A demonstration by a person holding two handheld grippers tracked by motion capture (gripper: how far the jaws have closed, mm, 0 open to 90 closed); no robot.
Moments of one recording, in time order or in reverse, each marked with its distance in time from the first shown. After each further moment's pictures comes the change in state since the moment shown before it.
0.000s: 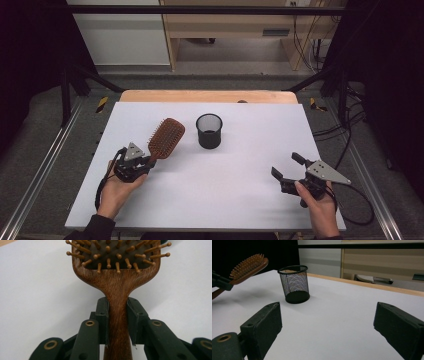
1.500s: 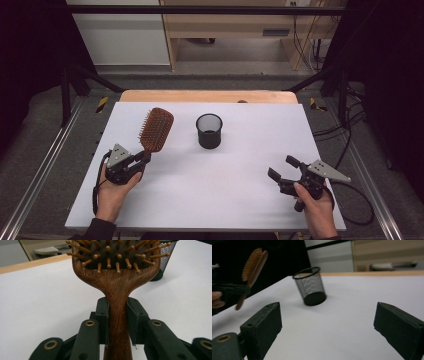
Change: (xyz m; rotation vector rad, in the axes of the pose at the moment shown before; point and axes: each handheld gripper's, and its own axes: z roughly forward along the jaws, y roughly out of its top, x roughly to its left) left arm 0.005 -0.010 -0.025 -0.252 0.025 -0.090; right arm 0.009 0.004 0.002 0.027 0.112 0.205
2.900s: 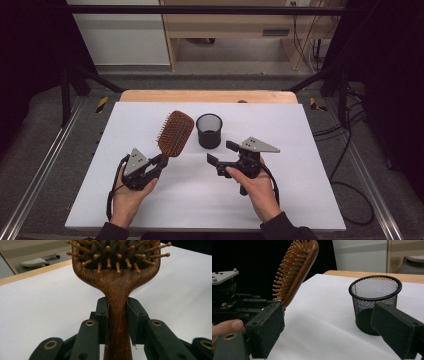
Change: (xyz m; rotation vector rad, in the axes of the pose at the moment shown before) left arm -0.047 0.009 0.011 -0.031 -0.079 0.067; right arm 0.104 0.037 0.125 0.079 0.124 -0.017
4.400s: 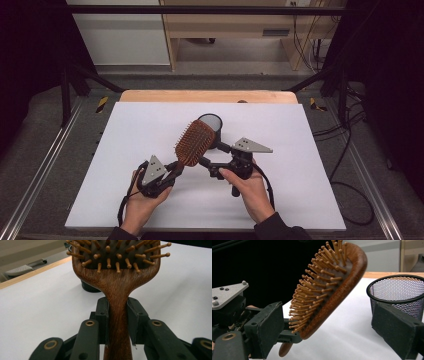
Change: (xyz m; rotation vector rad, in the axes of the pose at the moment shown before) left arm -0.041 0.003 0.014 0.011 -0.073 0.106; right arm 0.012 -0.002 0.012 -0.012 0.063 0.034
